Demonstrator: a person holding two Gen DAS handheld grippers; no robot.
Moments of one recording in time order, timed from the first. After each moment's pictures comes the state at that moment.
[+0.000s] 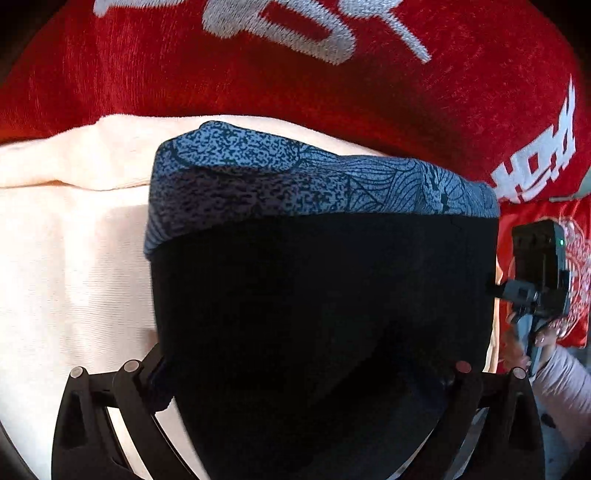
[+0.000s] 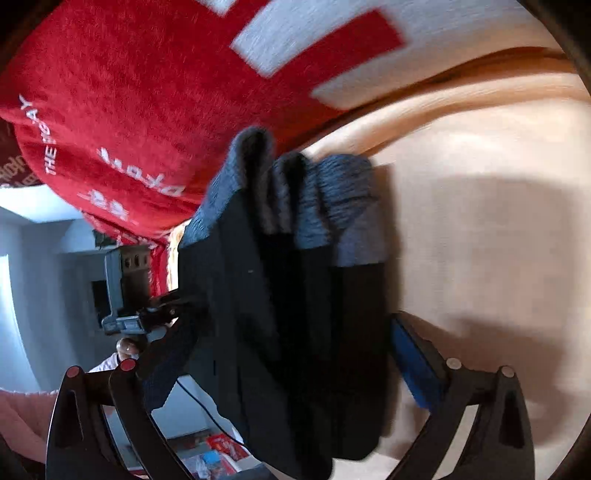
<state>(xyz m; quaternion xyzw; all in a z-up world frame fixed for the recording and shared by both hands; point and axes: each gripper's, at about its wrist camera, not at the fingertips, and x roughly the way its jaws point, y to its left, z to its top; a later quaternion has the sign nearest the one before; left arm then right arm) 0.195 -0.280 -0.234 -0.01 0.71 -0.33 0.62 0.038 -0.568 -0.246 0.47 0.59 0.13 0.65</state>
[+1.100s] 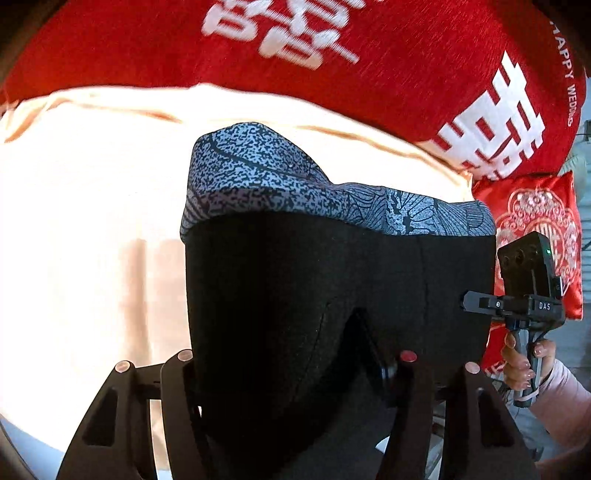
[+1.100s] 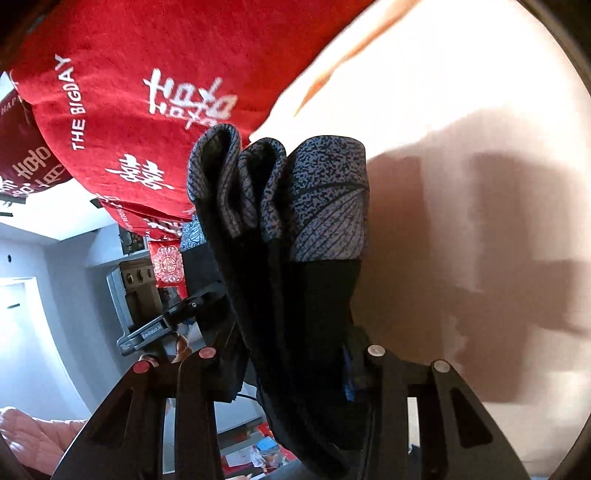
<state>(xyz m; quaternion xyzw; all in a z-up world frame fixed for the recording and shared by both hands) 0.107 -0.202 -0.140 -0.01 0.71 -0.30 0.64 -0.032 -0.493 -0.183 0.55 0.58 0.14 0.58</state>
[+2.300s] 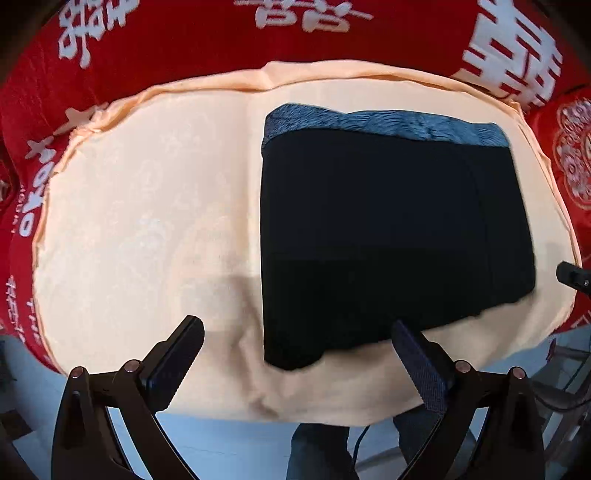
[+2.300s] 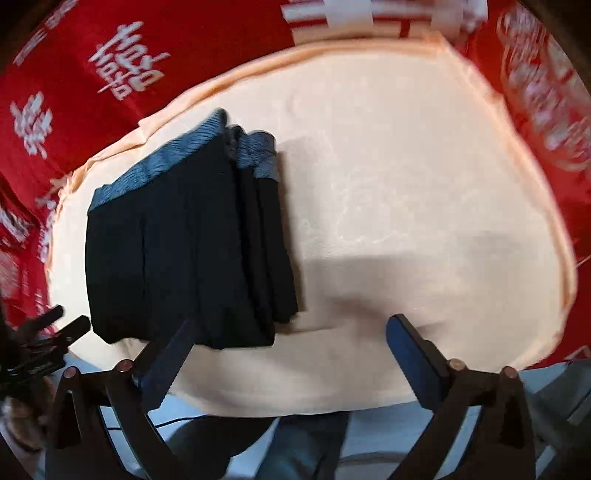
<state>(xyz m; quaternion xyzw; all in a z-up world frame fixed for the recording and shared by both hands) 0.000 -0.149 -0.117 0.18 0.65 -0.20 0.71 -0.133 -0.428 -0.095 0.26 0.65 -0.15 0.70</state>
